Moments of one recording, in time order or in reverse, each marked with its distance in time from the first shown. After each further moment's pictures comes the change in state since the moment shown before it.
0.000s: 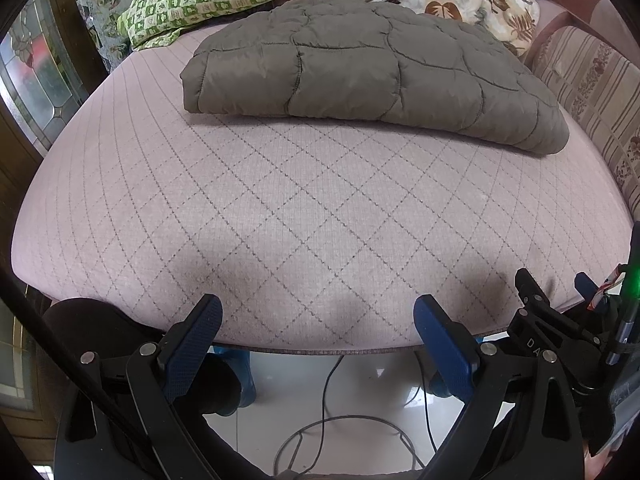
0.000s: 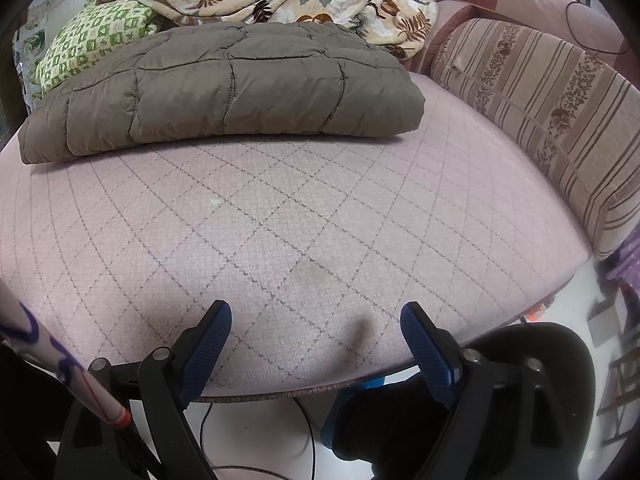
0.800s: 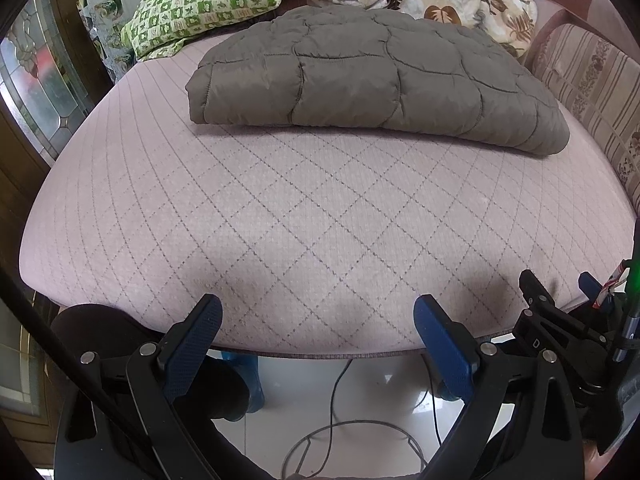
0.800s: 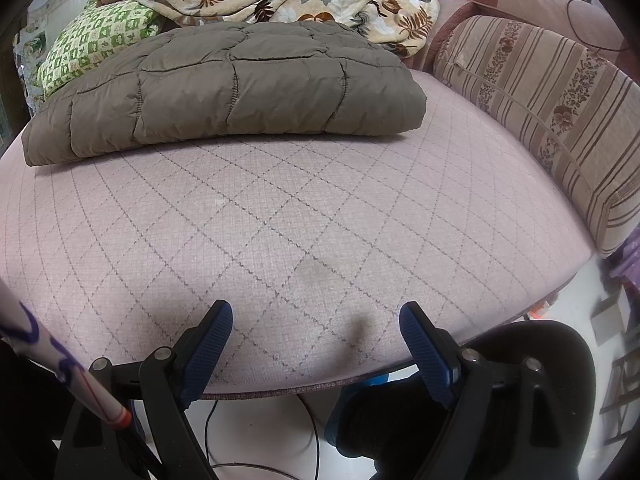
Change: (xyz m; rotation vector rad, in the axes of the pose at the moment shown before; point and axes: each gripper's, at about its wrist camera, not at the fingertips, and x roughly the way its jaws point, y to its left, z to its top) left arm -0.006 -0.002 -0.001 0.018 -0.027 0.030; right arm -0.001 -0.003 0.002 0.009 0.007 0.018
